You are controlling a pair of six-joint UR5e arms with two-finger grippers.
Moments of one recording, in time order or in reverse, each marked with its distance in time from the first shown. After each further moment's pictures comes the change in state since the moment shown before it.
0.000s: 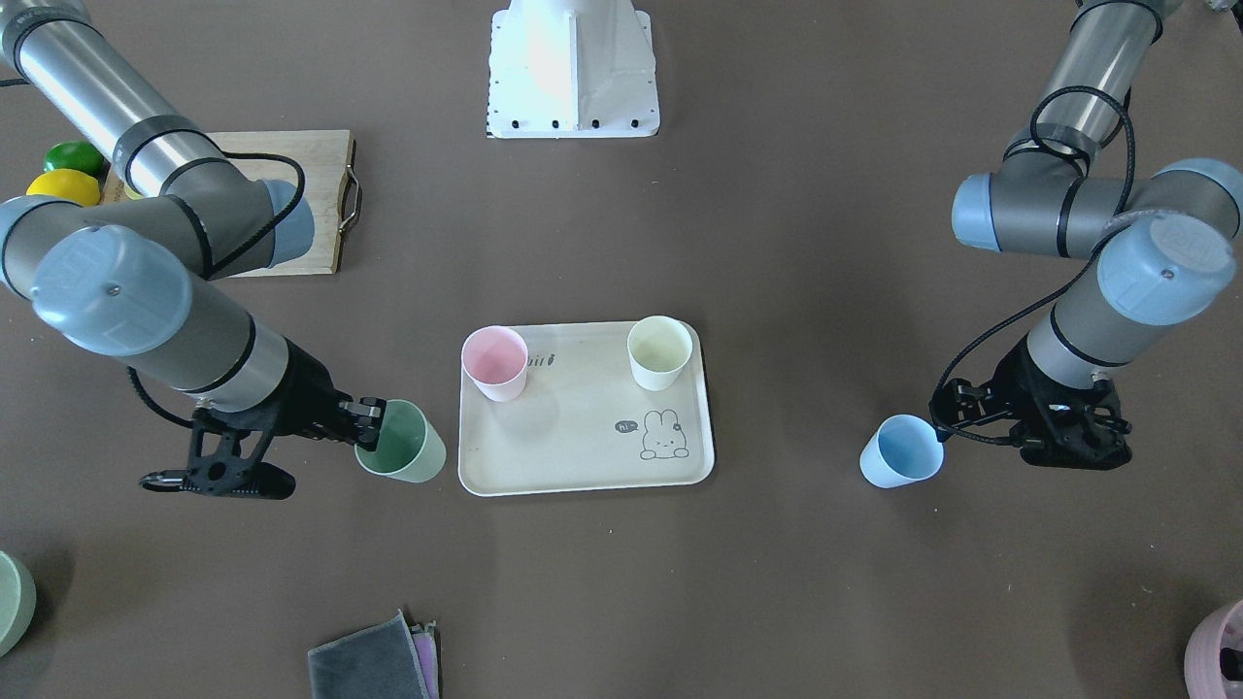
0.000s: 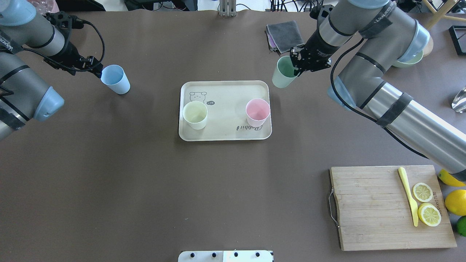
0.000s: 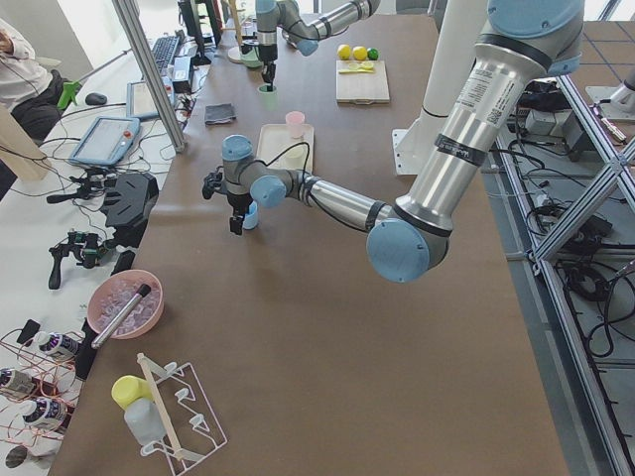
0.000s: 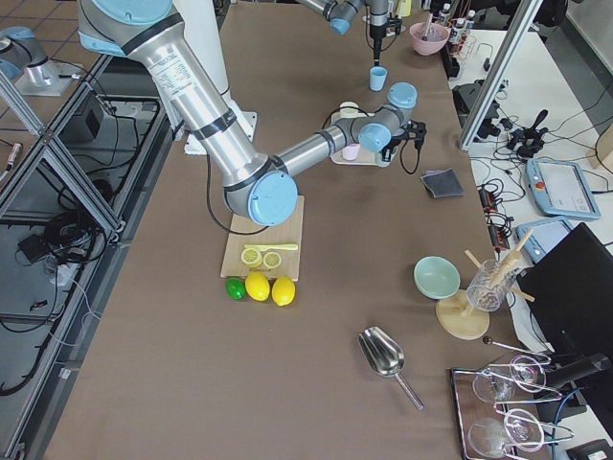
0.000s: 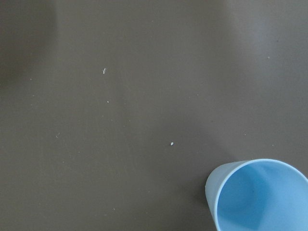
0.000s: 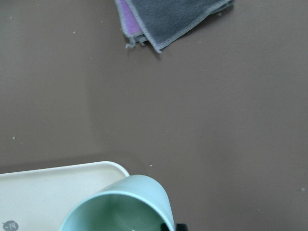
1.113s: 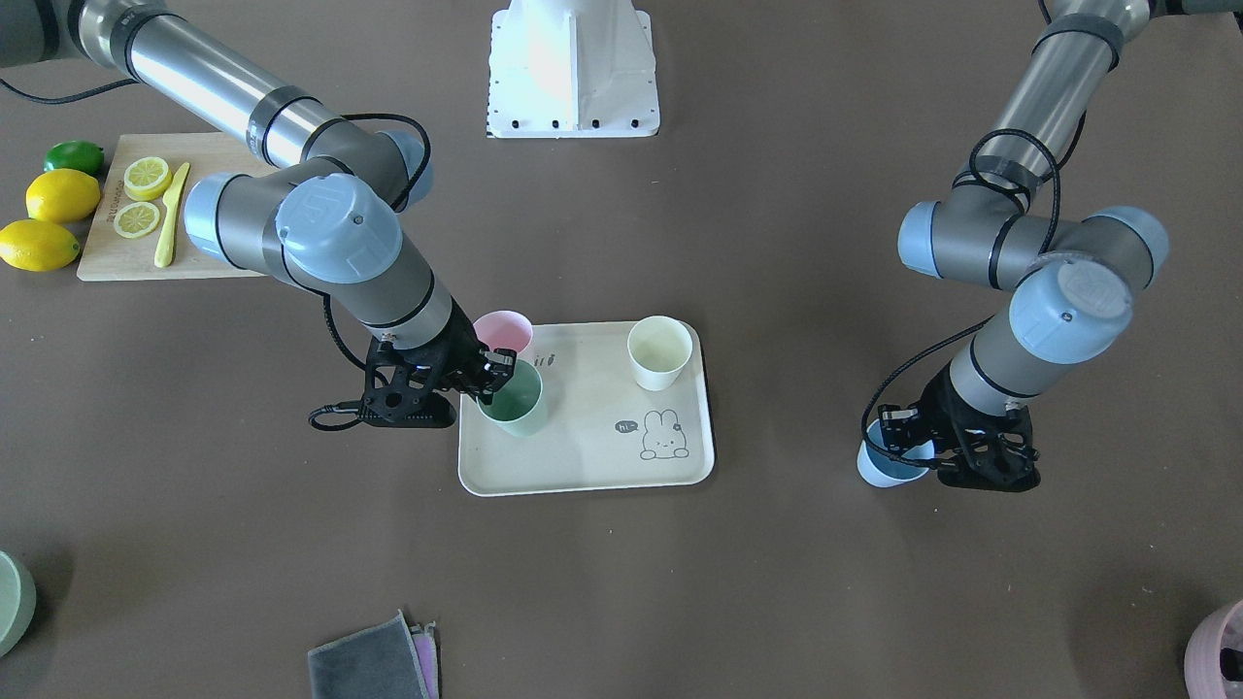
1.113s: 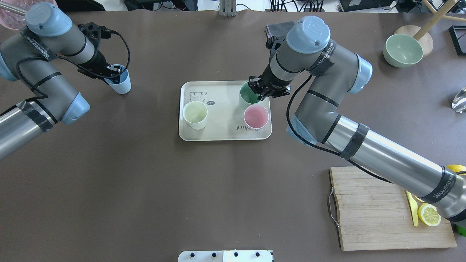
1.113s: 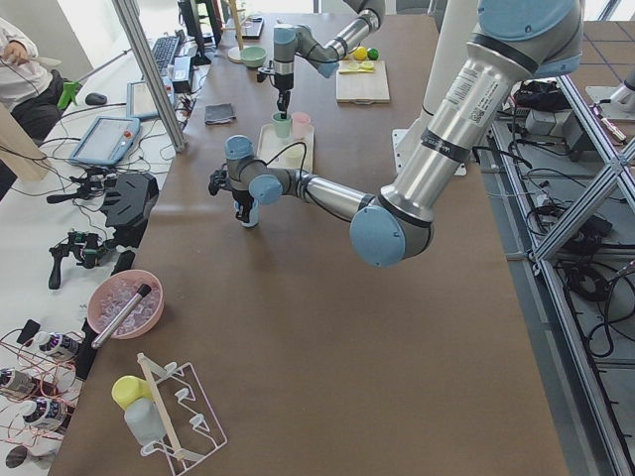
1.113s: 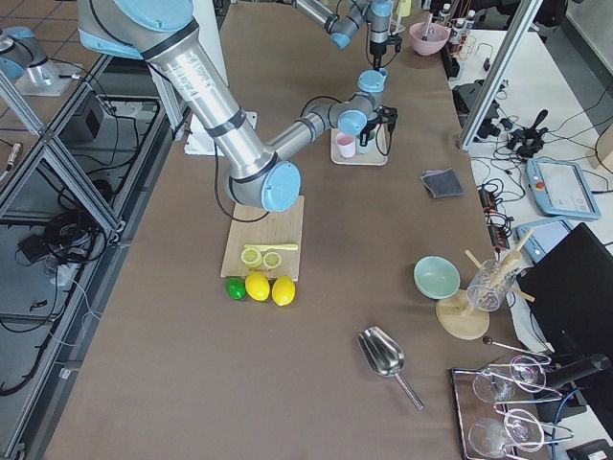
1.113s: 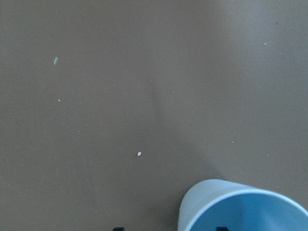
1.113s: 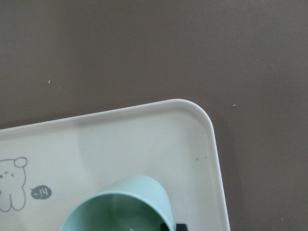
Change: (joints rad) left arm 0.073 -0.108 0.113 -0.055 -0.022 -0.068; right arm -0.163 0.054 0.017 0.002 -0.158 0.116
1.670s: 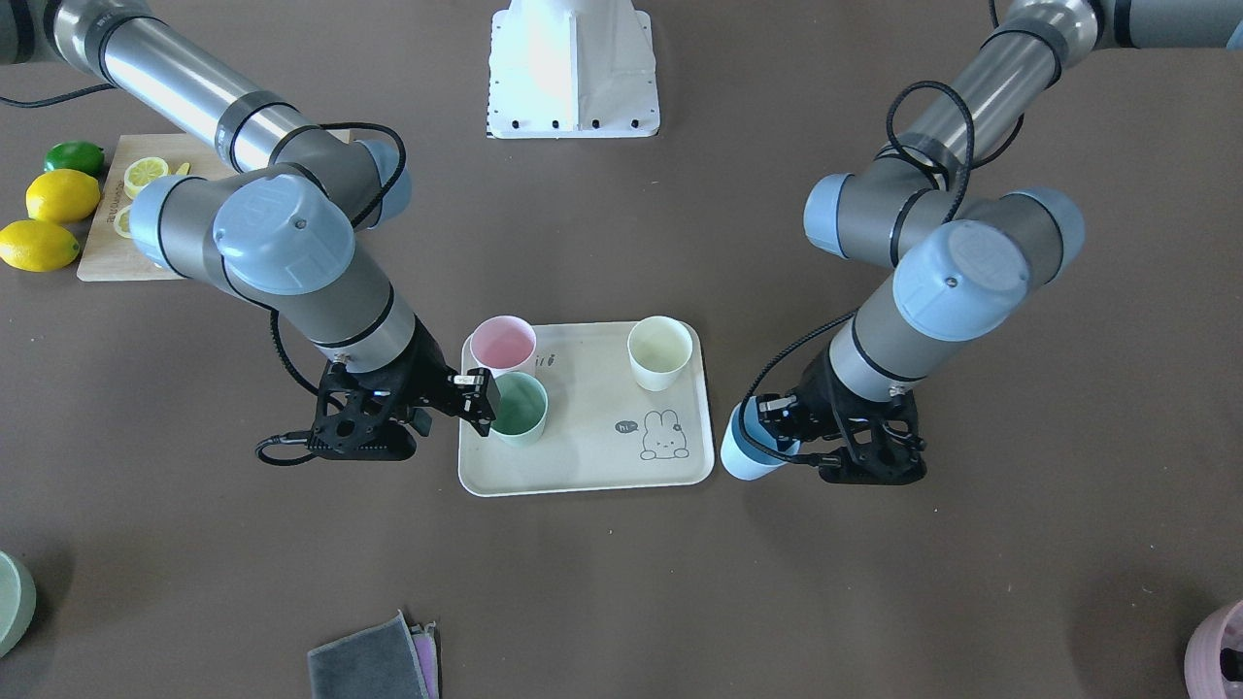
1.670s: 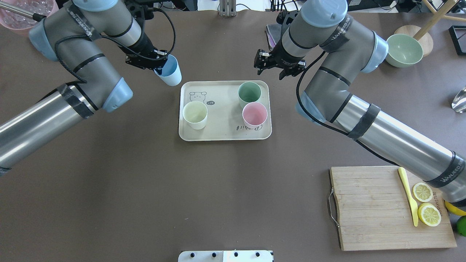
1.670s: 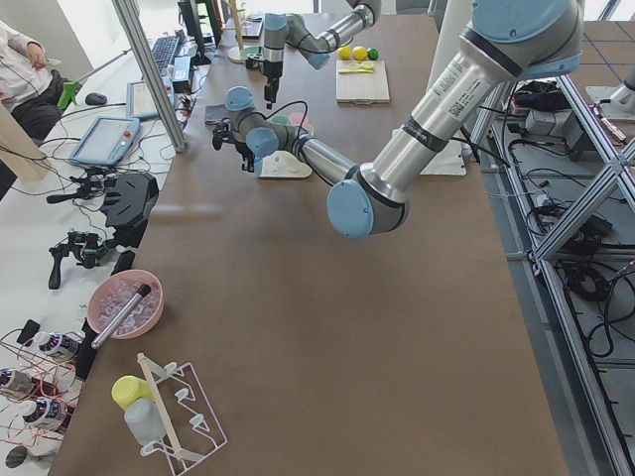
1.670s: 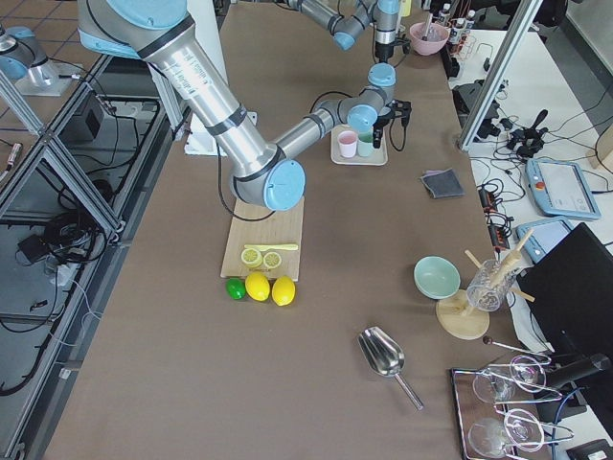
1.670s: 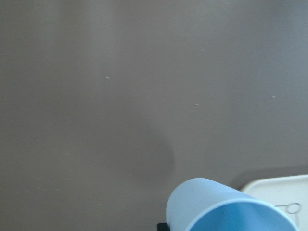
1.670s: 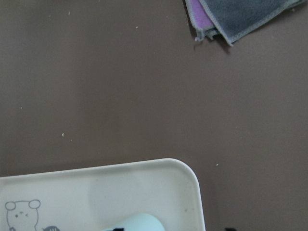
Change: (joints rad) left arm 0.079 -0.189 -0.024 0.071 -0.033 -0.246; right arm 0.099 0.014 -0.008 -0.006 0.010 -0.073
